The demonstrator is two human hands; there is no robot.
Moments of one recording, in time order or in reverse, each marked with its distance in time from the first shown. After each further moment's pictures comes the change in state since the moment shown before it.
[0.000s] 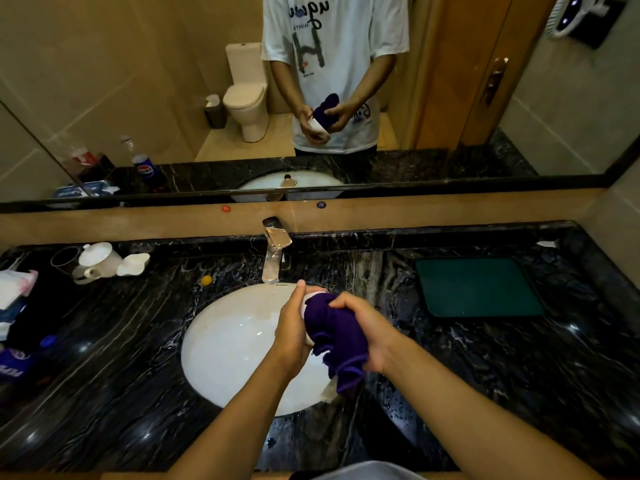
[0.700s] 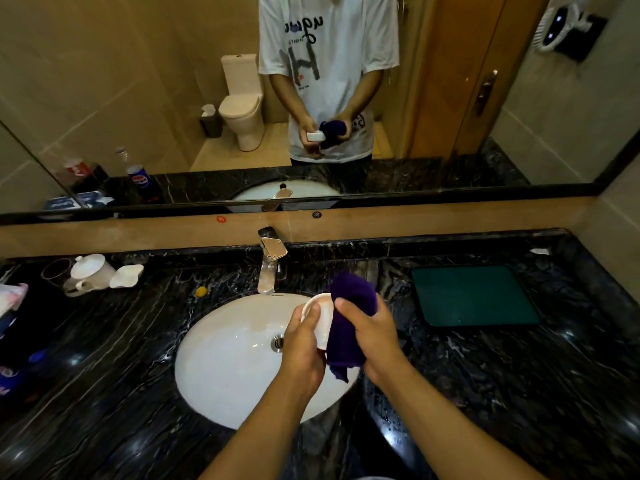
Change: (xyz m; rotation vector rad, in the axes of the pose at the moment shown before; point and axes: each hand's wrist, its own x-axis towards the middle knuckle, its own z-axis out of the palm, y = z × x) left_hand -0.009 -0.017 0.020 -0.058 0.065 0.045; right_hand 0.006 0.011 -0.007 -0.078 0.404 -0.655
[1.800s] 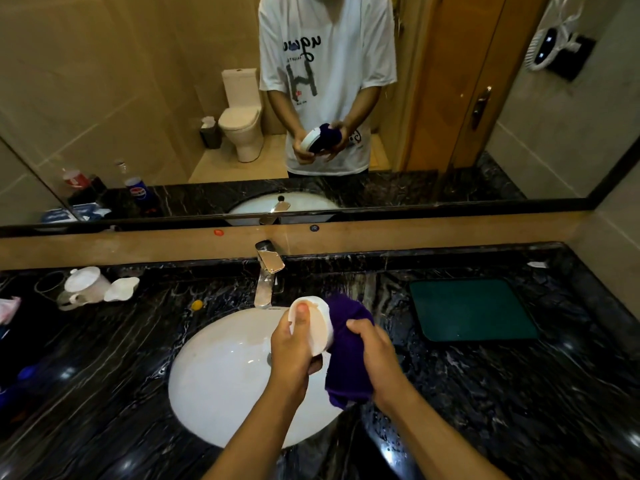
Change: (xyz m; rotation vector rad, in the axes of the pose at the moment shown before) left_hand 0.010 0.016 -0.002 0.287 0.114 0.117; right_hand -0.009 -0.009 -0.008 -0.024 -0.082 0.164
